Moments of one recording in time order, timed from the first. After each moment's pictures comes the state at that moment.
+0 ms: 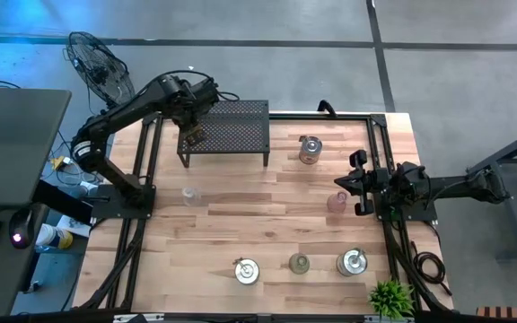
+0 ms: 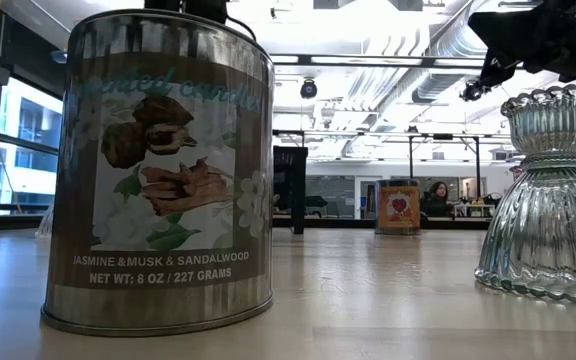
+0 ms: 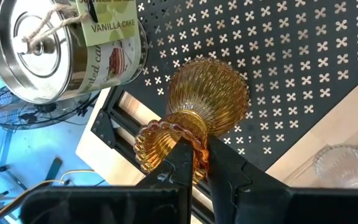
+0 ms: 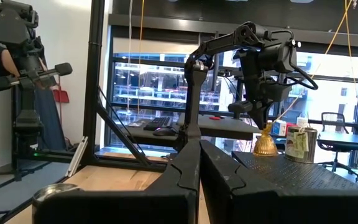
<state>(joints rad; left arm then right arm) 0.58 1.54 1.64 -1.52 -0.38 0.02 -0.03 0.30 0.02 0.59 -0.08 -0.07</state>
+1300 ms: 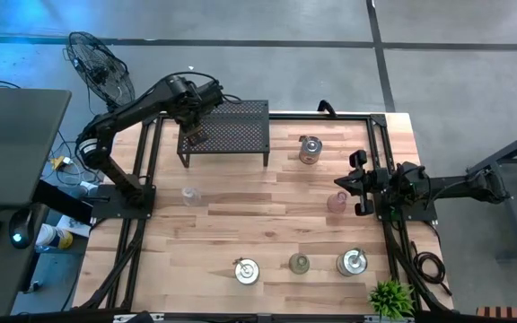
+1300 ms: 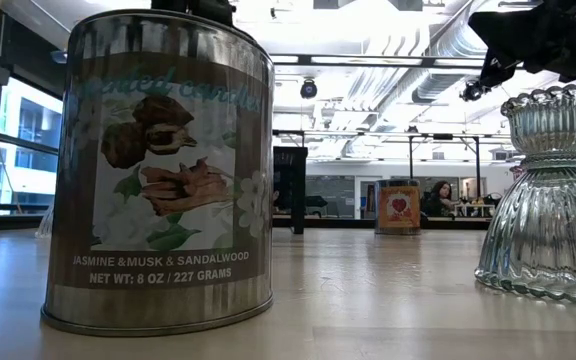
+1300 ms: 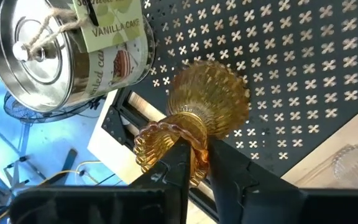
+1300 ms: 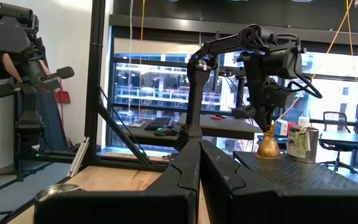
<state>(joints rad) 0.58 1.59 1.64 -1.53 -0.42 0.02 -0.03 0.30 0.02 0.59 -0.09 -0.06</state>
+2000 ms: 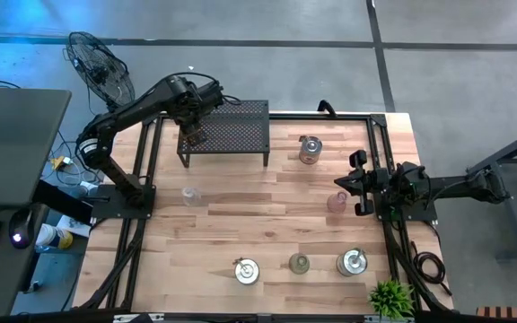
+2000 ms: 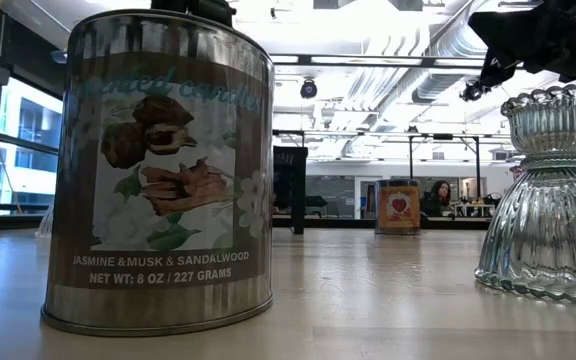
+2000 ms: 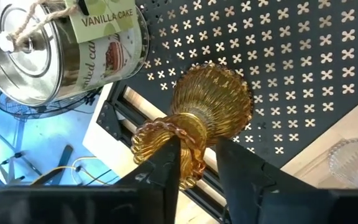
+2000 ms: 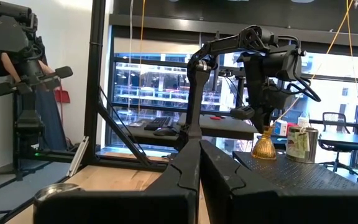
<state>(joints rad) 0.58 1.59 1.64 -1.55 -0.41 0.01 -0.03 0.30 0.02 0.59 -0.09 -0.07</state>
